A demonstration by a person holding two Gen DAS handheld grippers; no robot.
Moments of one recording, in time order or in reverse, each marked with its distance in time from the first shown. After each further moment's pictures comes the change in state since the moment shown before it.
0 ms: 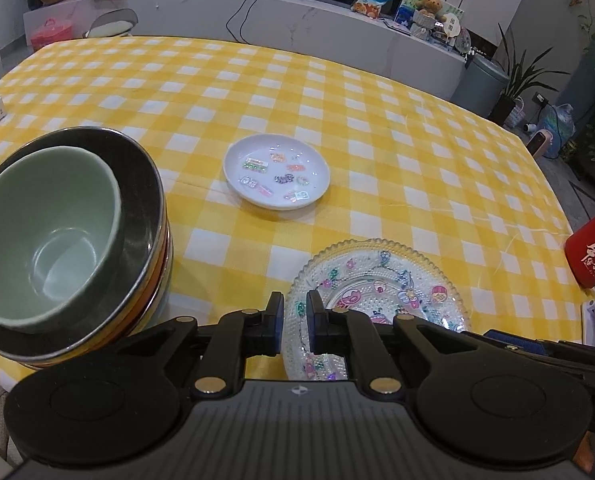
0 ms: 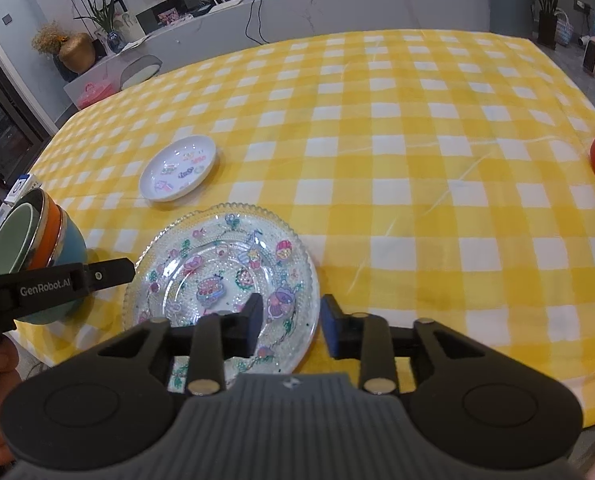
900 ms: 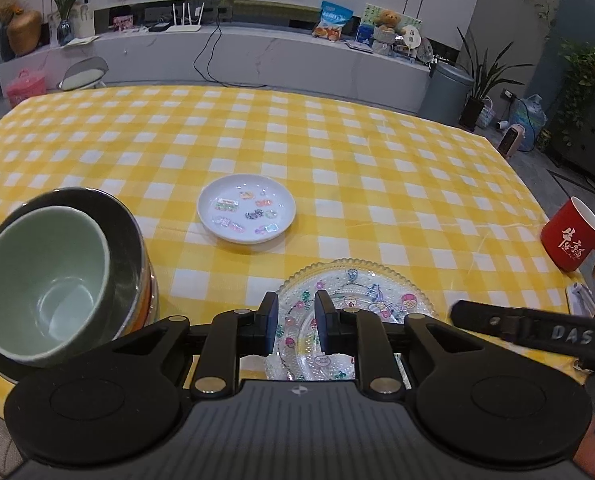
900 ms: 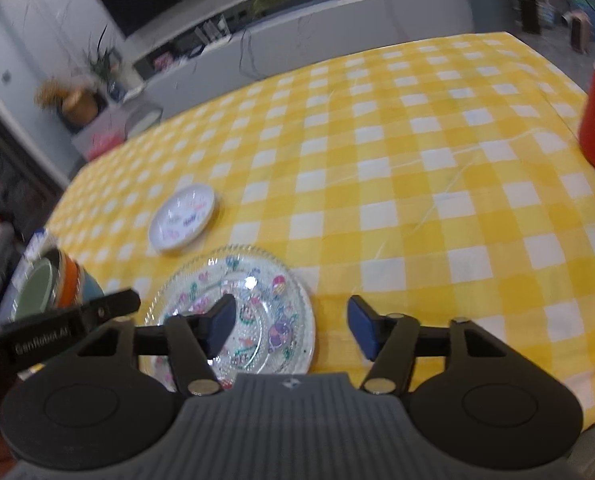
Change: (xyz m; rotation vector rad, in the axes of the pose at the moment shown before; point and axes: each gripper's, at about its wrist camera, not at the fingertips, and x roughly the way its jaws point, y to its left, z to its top) left arm -0.022 -0.015 0.000 0.121 -0.098 -0.030; right arm -0.018 -0.030 -0.002 0.174 -0.110 0.081
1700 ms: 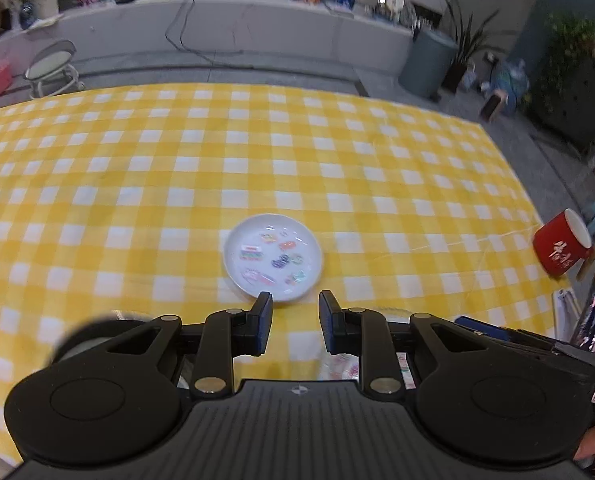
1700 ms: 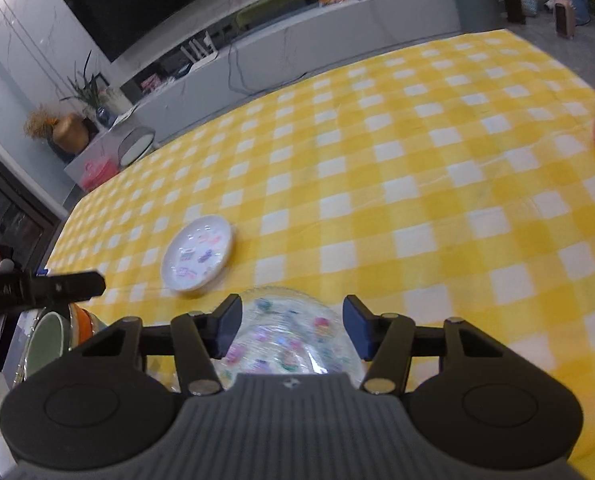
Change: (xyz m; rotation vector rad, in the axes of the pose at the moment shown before) left arm 0.018 0.051 0.100 0.072 0.195 -0.082; right arm 0.039 0.048 0.029 0.037 0.010 -0.003
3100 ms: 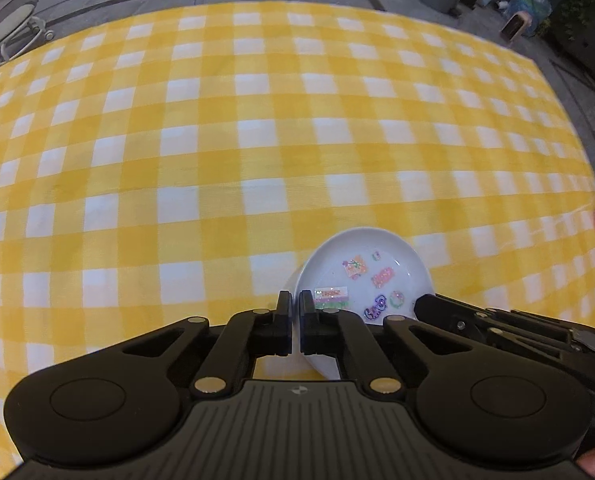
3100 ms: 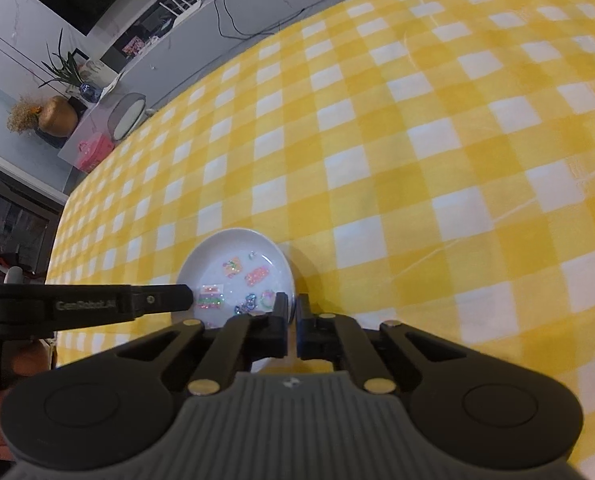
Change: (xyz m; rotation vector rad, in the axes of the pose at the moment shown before) left arm 0.109 0.033 0.054 0.040 0.278 -0.006; right arm 0.108 0.034 0.056 0.124 0.169 0.026
